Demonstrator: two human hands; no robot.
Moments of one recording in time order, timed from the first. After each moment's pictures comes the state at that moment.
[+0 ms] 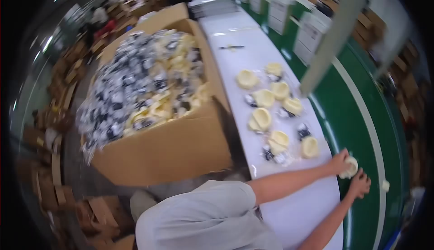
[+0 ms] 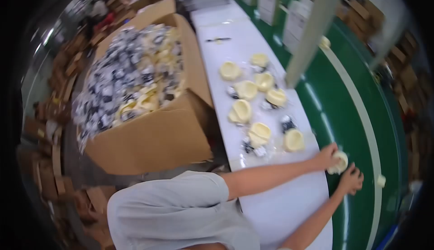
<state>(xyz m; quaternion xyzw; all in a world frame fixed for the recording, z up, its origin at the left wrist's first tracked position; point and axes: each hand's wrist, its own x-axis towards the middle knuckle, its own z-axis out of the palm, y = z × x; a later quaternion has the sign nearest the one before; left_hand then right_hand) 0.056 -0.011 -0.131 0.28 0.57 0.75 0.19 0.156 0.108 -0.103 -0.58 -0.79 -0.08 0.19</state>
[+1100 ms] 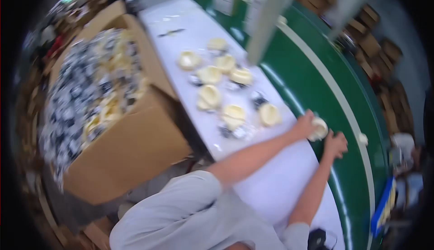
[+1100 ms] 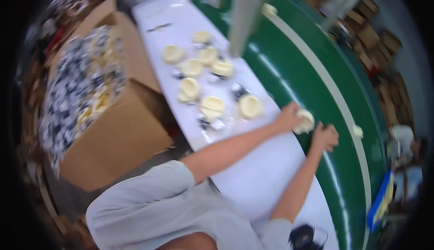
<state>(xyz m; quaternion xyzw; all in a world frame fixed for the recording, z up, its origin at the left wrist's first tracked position) 0.051 -0.023 -0.128 0.31 0.62 0.71 0.11 0.151 0.085 -0.083 -0.61 -0.77 -0.04 0.17</state>
